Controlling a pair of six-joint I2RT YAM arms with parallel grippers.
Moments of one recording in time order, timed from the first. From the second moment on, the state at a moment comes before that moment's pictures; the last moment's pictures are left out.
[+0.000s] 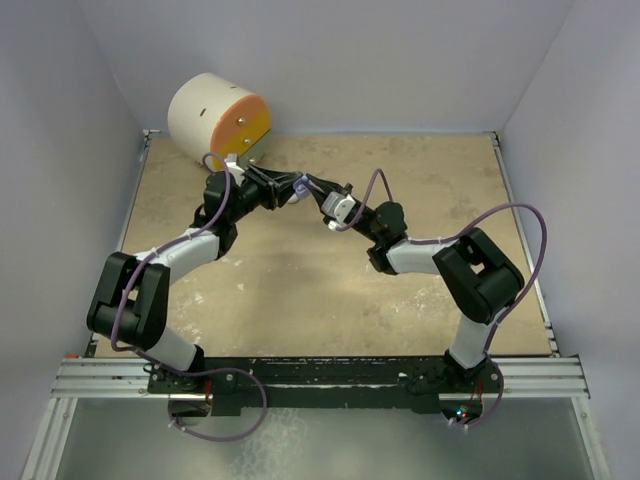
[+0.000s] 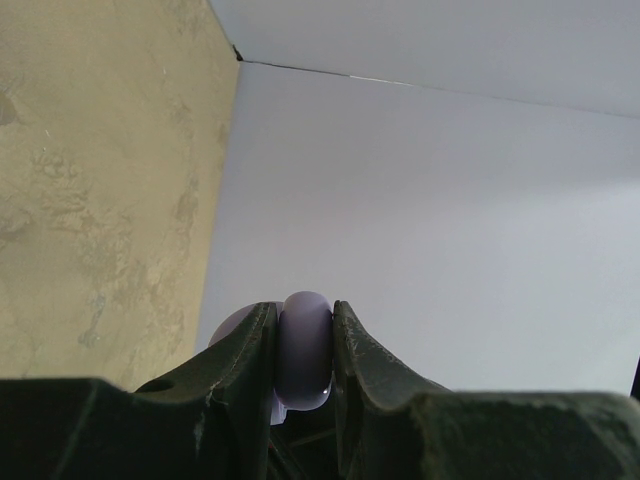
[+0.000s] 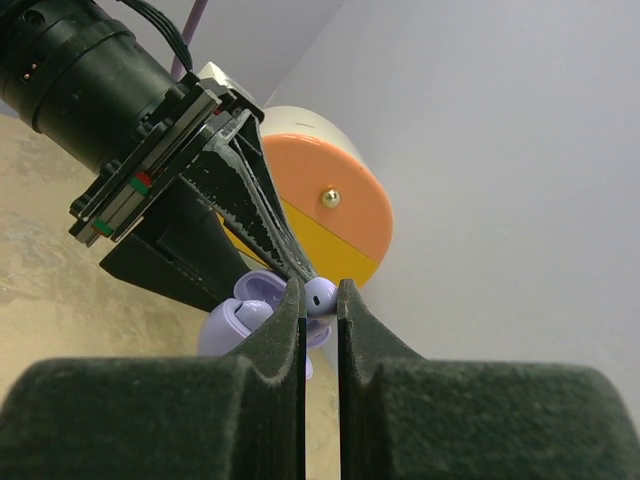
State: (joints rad) left arm -0.31 1.54 0.84 0.61 0.40 -1.61; right arm 0.64 1.80 0.86 1.34 -0.41 -0.58
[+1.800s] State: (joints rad) left arm -0.31 1.54 0.84 0.59 0.40 -1.61; right arm 0.64 1.79 0.83 1.31 -0.40 -0.51
